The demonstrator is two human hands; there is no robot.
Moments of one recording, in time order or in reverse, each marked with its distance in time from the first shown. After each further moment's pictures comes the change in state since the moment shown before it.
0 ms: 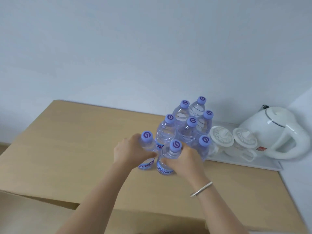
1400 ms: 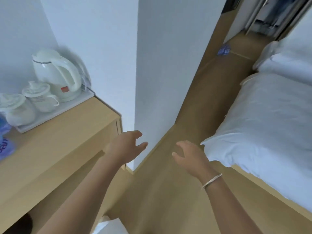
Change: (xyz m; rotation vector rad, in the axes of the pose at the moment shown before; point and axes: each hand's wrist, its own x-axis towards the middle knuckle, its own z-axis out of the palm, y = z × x) left_hand -0.350 0.226 0.226 0.243 -0.593 1.066; right_hand -0.439 0.292 -0.173 -0.143 0.337 0.752
